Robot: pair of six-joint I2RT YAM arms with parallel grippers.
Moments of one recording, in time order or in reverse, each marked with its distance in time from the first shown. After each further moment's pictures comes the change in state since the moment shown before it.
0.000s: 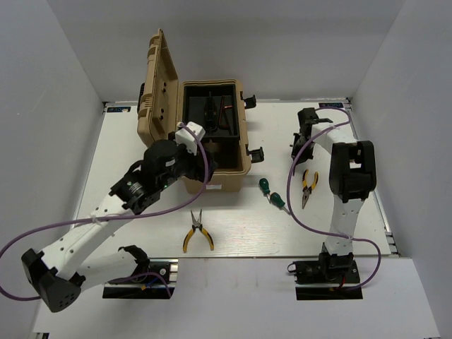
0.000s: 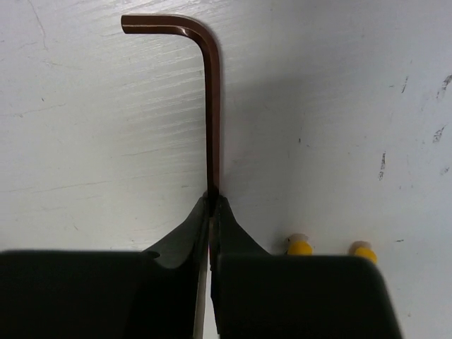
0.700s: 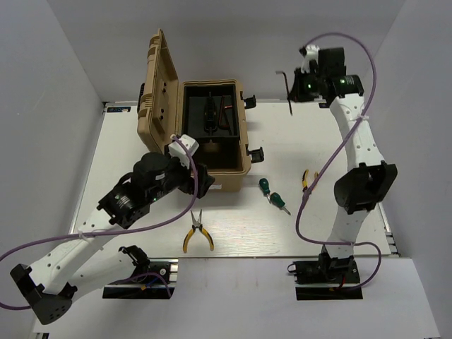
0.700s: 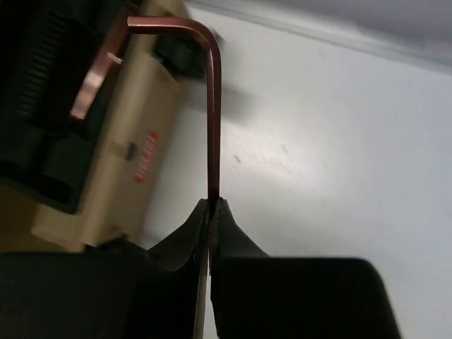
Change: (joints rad) left arm -0.033 -0.151 -0.064 -0.095 0.068 -0.050; right arm 0.023 -0.174 0.576 -0.156 -0.320 -0.305
